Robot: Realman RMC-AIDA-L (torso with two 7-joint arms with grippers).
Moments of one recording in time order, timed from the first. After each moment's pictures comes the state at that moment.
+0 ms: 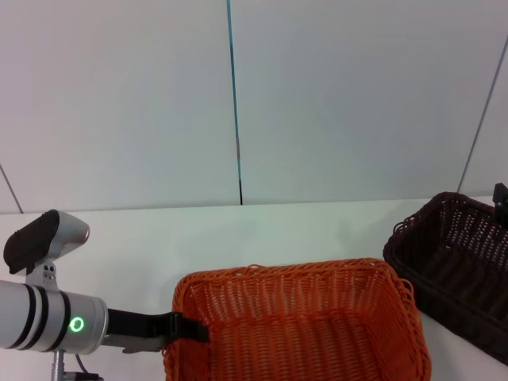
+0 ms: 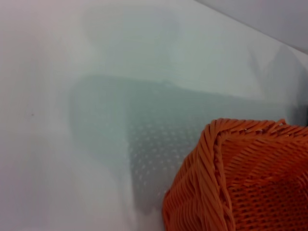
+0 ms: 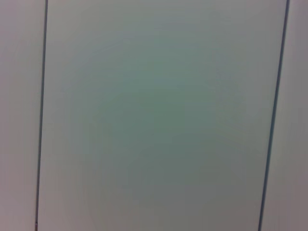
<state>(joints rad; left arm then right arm) -0.72 -2.09 -2.29 -0.63 2.36 -1.14 0.59 -0.37 2.08 1.25 1.87 -2.61 0.02 2.72</state>
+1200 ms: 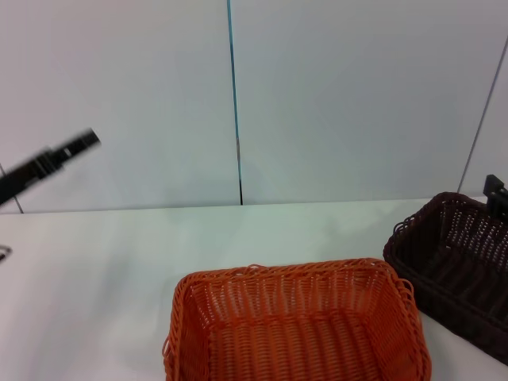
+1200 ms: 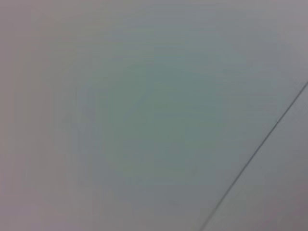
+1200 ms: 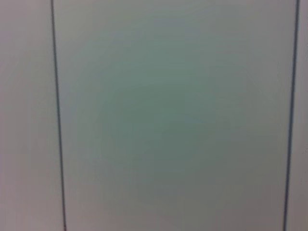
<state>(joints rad) -0.37 -2.16 -2.29 -1.16 1.68 -0.91 0.94 -0.36 2.08 1.30 1.99 -2.52 0.21 2.73</state>
